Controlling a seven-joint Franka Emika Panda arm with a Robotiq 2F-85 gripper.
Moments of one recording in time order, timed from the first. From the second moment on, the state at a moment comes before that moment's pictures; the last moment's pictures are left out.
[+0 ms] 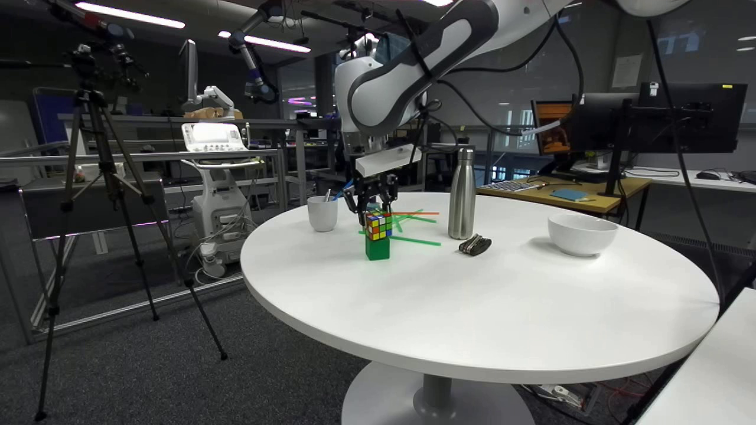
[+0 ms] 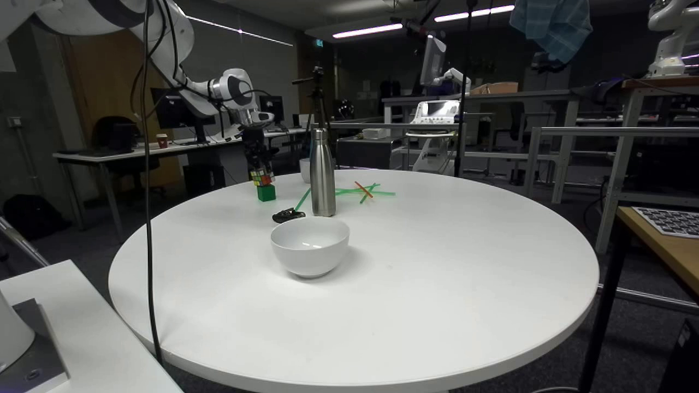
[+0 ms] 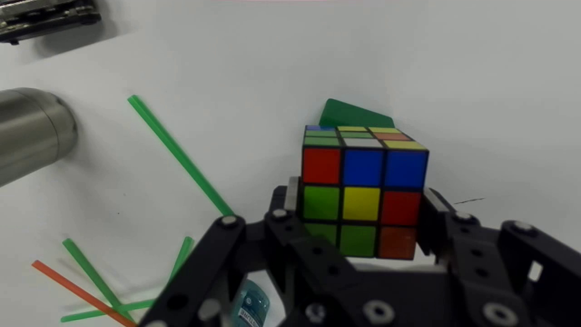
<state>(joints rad) 0.43 0.79 -0.03 -1.35 -0.23 2.13 0.58</state>
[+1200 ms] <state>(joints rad) 0.43 0.80 -0.03 -1.34 -0.23 2.13 0.58</state>
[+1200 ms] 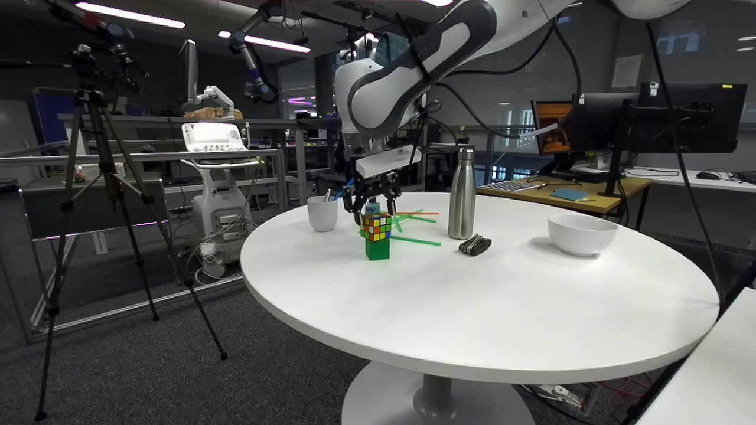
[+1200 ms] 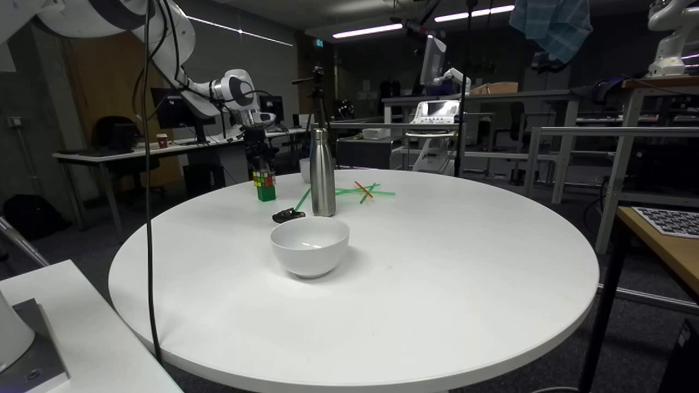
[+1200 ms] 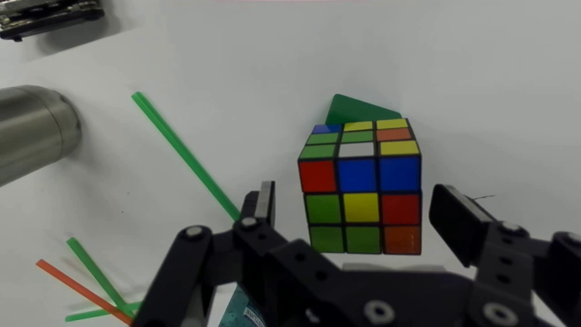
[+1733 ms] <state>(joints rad) 0.44 0.80 -0.03 -1.32 -0.23 2.13 0.58</state>
